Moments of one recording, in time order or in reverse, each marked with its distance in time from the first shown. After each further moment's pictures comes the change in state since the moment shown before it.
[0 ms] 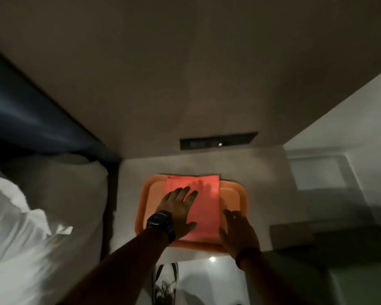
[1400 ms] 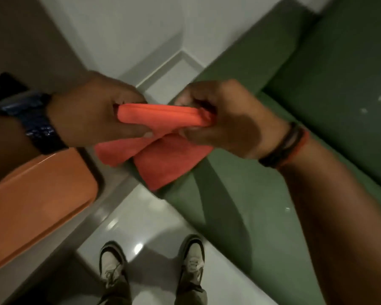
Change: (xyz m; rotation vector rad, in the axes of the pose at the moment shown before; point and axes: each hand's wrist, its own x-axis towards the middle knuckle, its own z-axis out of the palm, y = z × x) left_hand 0.011 0.403 -0.059 -0.142 -0.083 1.049; right_hand -0.268 0.303 -0.150 0.596 0.492 -0.255
